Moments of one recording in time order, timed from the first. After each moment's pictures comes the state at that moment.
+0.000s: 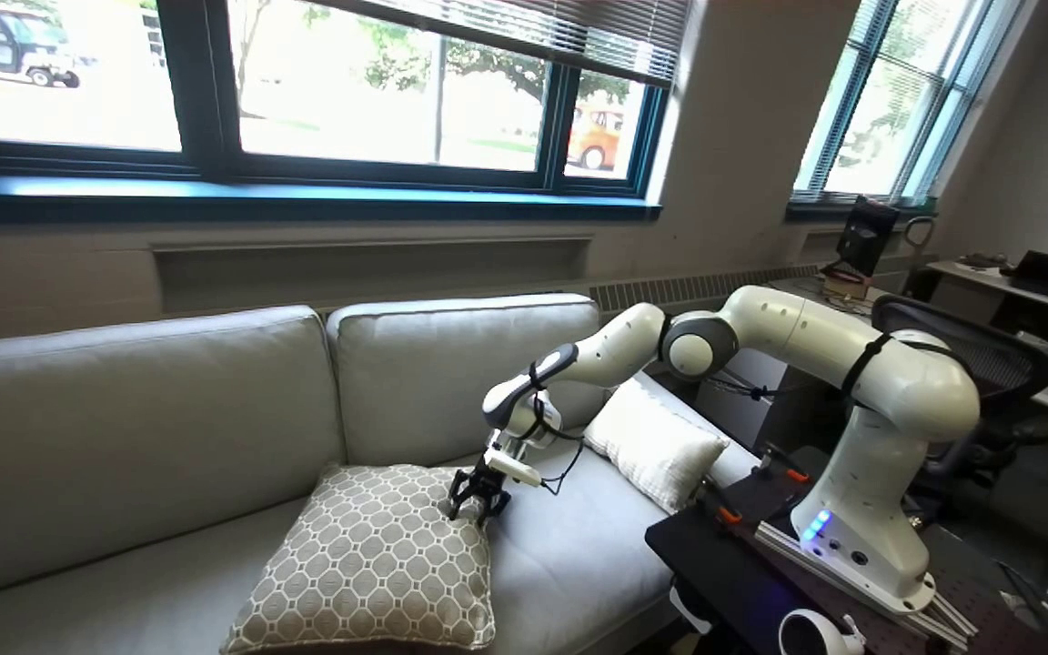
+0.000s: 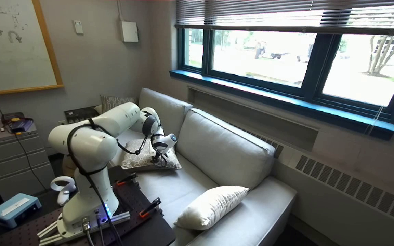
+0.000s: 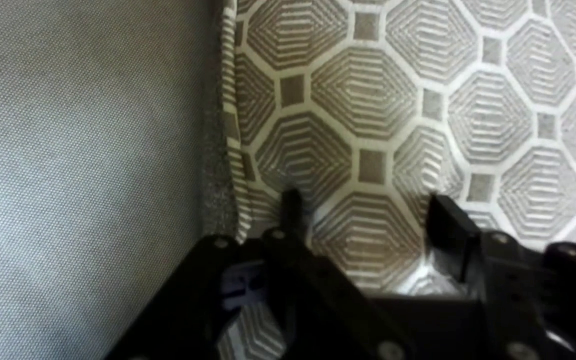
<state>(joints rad) 0.50 1.46 0.14 -1.13 0.92 2.45 0.08</state>
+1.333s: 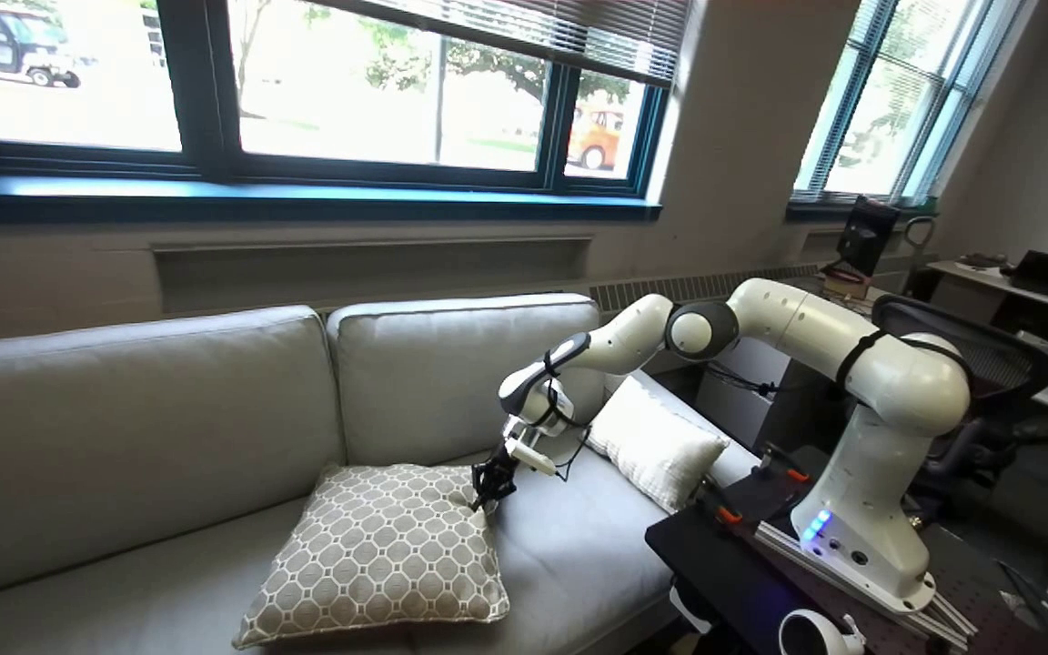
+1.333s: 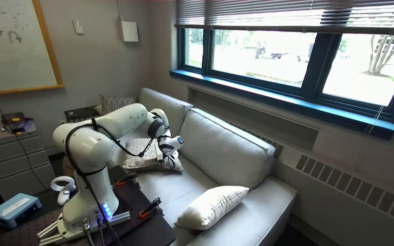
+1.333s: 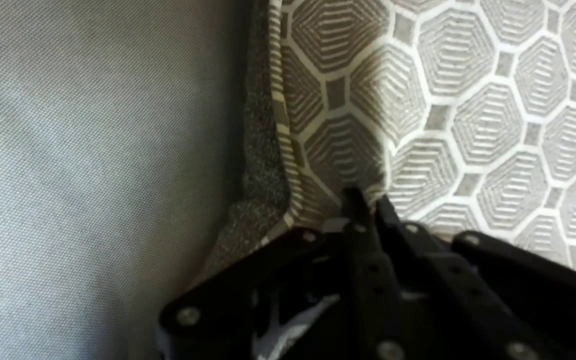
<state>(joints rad) 0.32 1.45 0.25 -1.19 0.80 2.46 -0.12</state>
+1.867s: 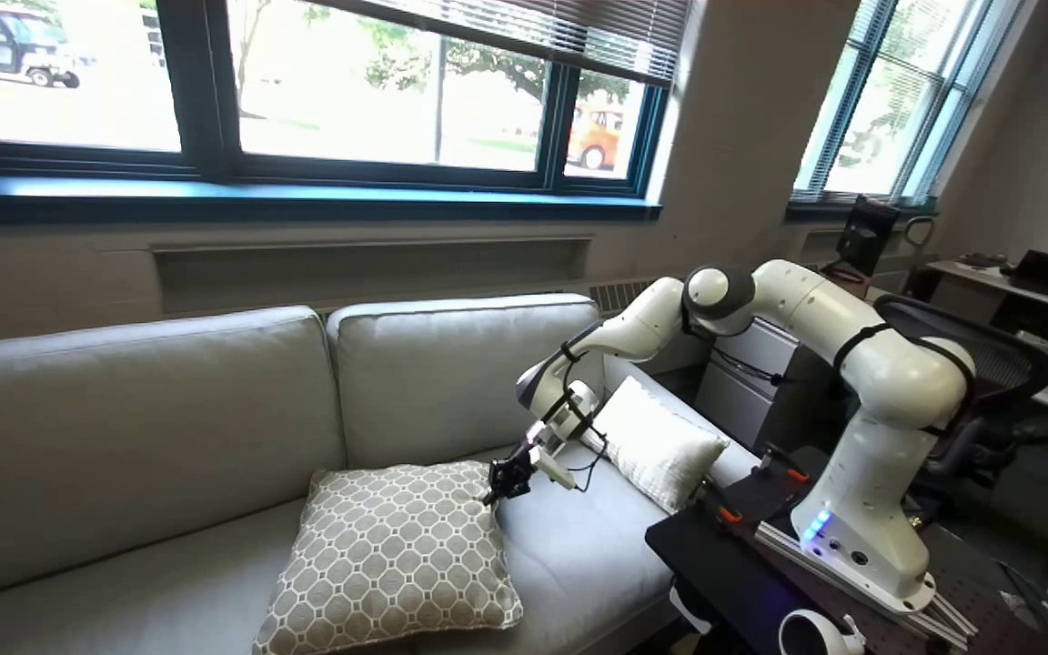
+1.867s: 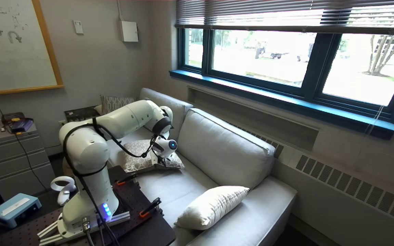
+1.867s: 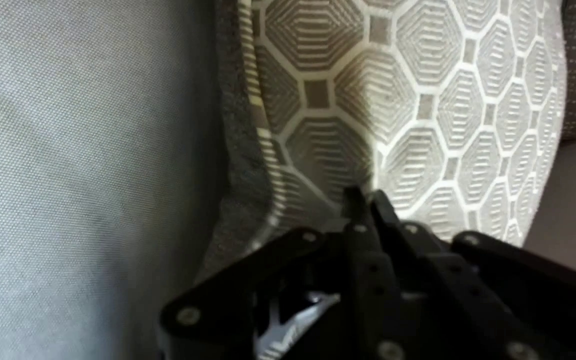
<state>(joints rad) 0.10 1.33 0.52 -1.56 1.11 2.88 -0.66</state>
